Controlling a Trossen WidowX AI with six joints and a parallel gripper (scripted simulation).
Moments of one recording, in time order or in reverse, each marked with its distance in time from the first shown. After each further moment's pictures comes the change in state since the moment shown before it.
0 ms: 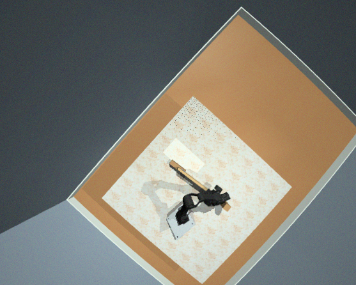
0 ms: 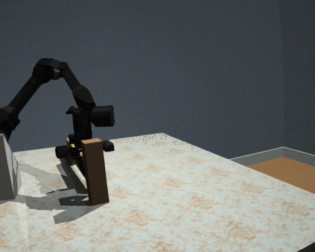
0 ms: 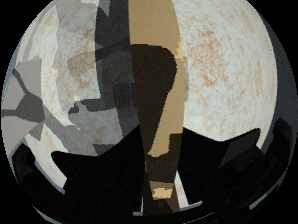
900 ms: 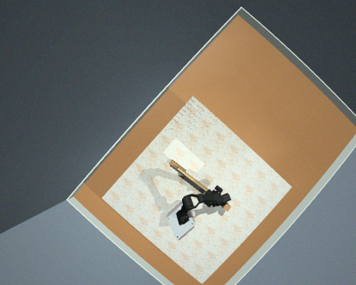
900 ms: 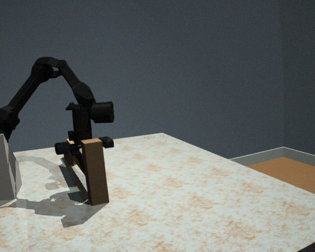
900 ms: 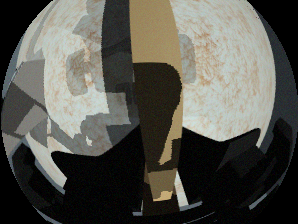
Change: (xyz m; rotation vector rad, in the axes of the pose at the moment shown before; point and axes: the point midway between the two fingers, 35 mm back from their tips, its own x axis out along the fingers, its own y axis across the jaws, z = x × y) arm -0.012 0.000 0.000 -0.001 0.000 -0.002
